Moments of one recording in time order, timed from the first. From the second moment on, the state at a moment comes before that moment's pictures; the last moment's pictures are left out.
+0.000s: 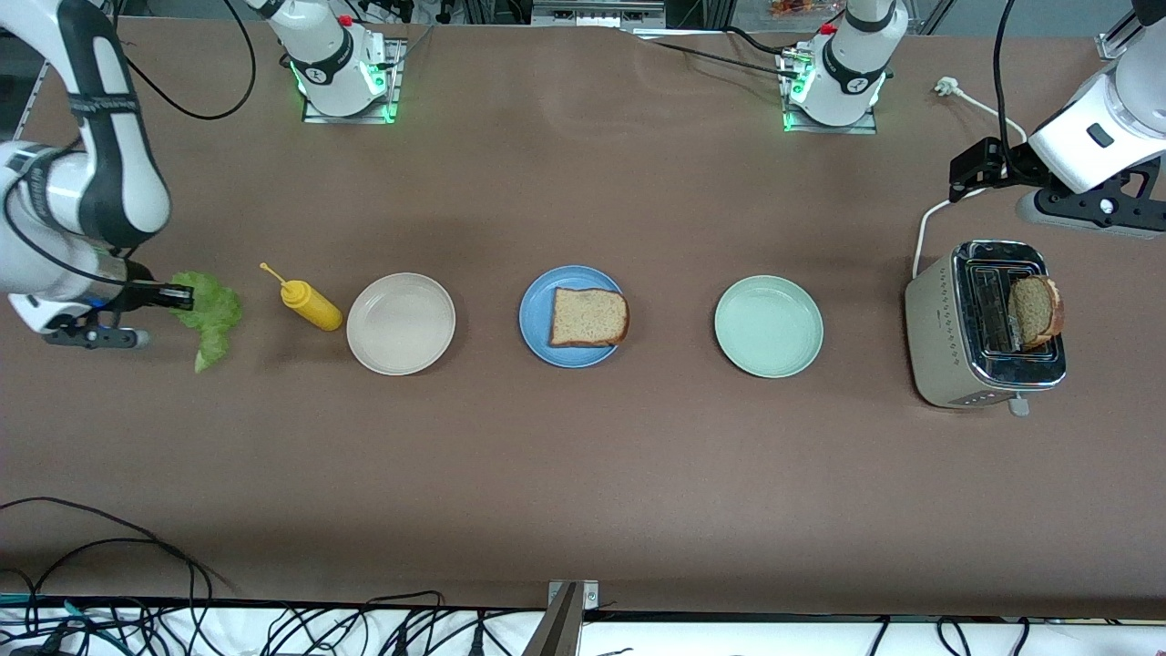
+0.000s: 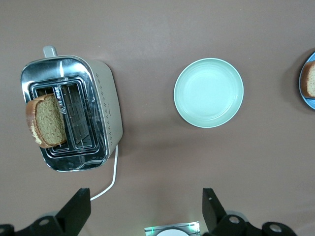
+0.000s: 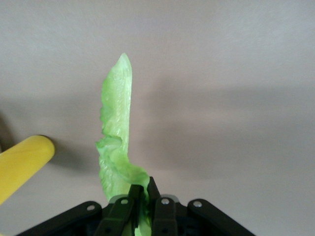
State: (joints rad) left arm 0.02 -0.04 -0.10 -1.65 0.02 1.47 0.08; right arm -0.07 0.27 -0.15 -1.97 -0.03 2.10 -0.16
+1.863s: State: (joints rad) left arm 0.01 -0.04 -0.10 -1.64 0.00 1.49 0.08; right arm 0.02 0.08 0.17 -1.72 0.02 1.79 0.87
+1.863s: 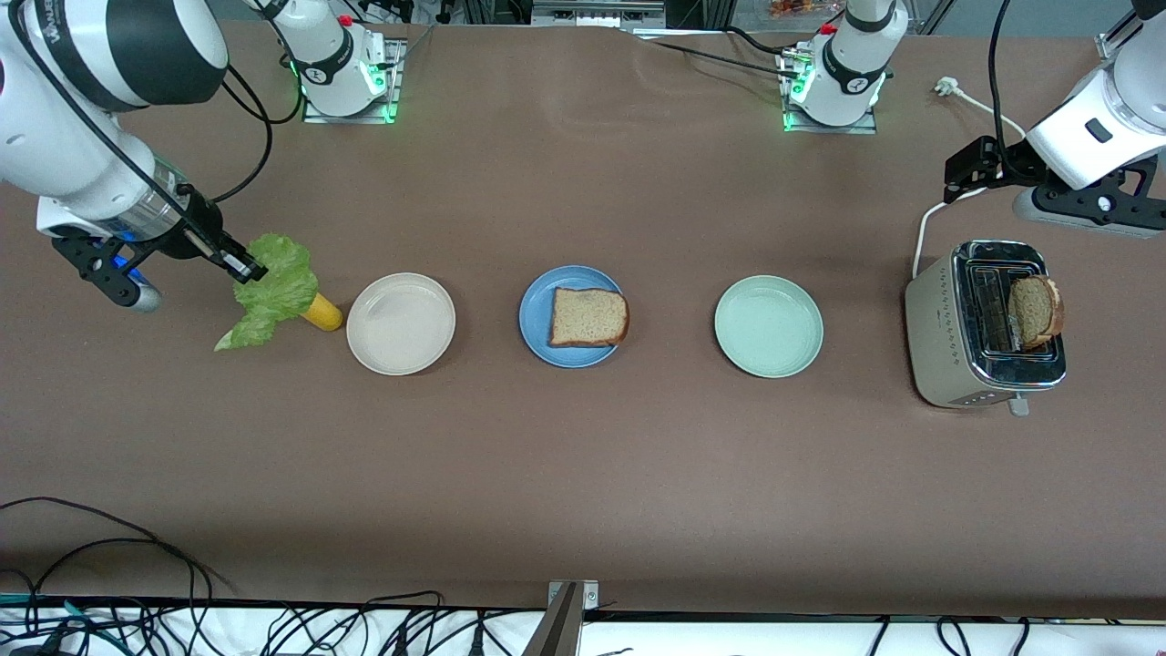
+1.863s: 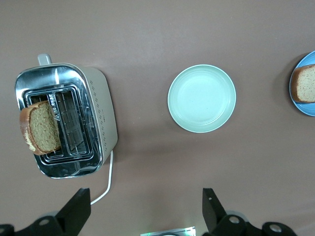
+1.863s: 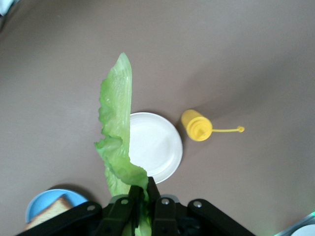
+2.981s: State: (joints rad) left arm 0.02 -0.04 -0.10 -1.64 0.00 1.51 0.08; right arm 0.27 0.25 0.35 -1.69 0.04 2.11 1.54
